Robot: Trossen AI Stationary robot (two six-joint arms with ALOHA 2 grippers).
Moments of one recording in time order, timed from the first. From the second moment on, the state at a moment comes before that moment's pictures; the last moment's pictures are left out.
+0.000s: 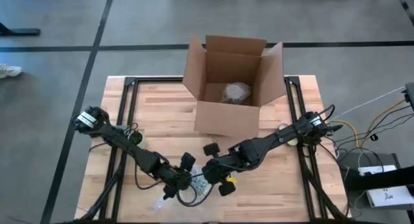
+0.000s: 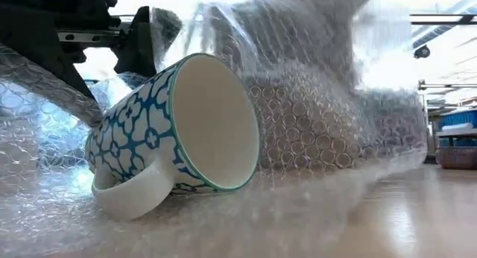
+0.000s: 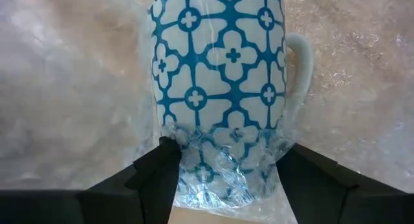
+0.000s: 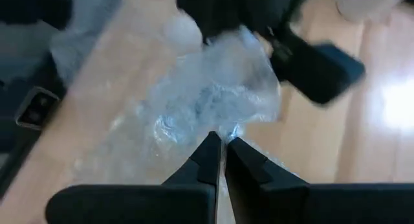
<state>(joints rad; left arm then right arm) -0.58 1.67 0.98 -0.30 -0.28 0.15 0.40 2.03 1.83 -0.78 0.07 -0.06</state>
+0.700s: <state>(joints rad) -0.58 1.67 0.98 -0.30 -0.28 0.03 0.43 2.25 1.82 -0.47 0.20 0.00</state>
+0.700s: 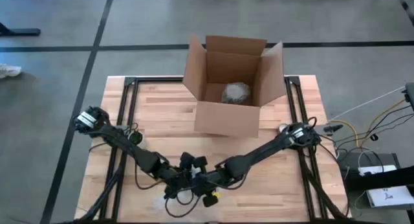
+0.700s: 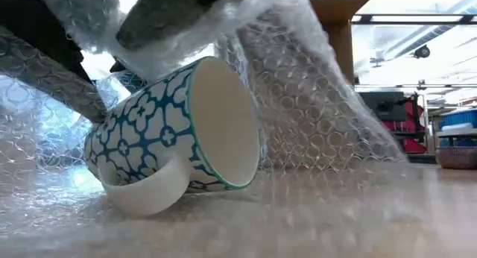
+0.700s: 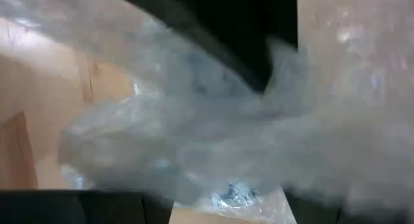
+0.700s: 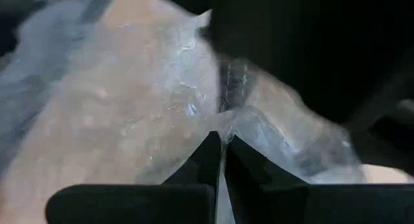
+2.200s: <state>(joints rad) -0.64 1.60 0.98 -0.33 -0.23 -0.07 0.50 2.35 1.66 -0.17 0.32 -0.21</state>
